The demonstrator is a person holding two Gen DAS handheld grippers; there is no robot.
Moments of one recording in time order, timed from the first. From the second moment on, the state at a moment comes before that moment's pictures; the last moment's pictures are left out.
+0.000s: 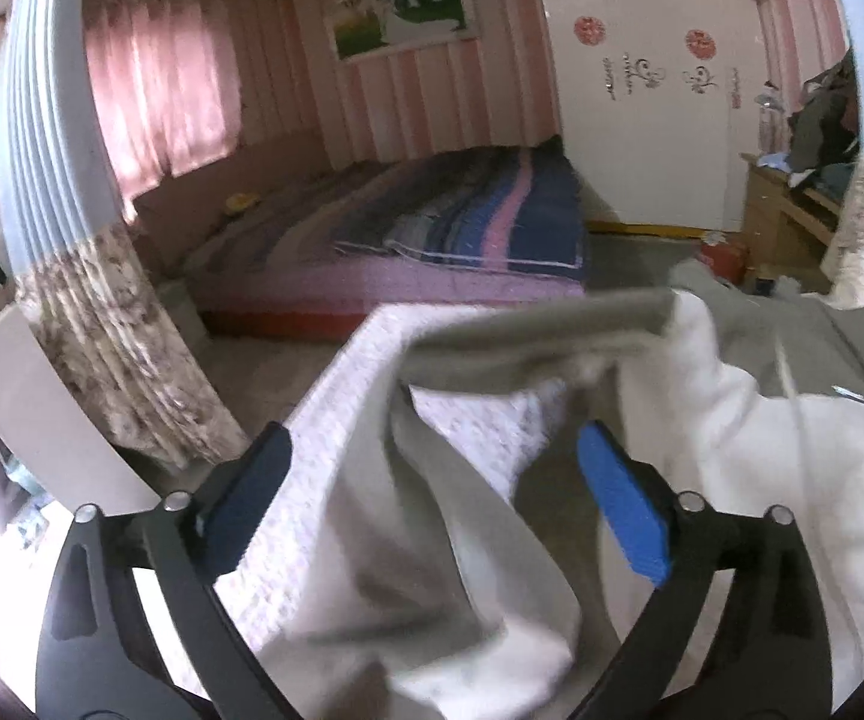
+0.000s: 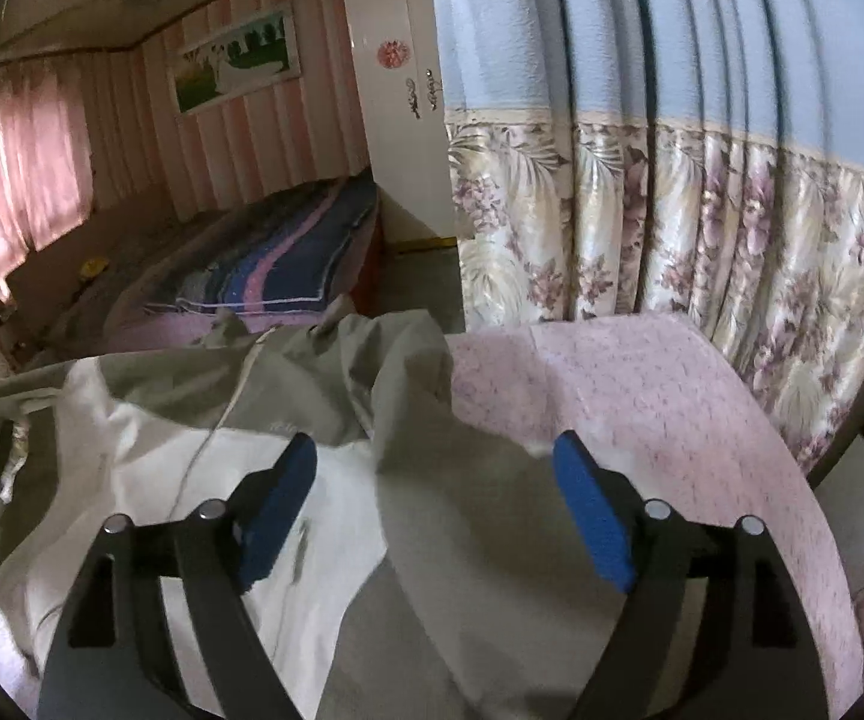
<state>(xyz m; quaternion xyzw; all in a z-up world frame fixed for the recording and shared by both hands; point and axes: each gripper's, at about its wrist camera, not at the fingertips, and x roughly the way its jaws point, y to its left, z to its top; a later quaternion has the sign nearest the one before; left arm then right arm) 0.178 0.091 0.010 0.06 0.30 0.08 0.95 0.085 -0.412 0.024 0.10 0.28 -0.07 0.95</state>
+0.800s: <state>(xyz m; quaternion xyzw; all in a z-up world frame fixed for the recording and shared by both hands) 0.001 0.054 -0.099 0.06 0.40 -0.01 0.92 -0.126 -0.304 -0.071 0.10 0.36 -0.02 0.93</state>
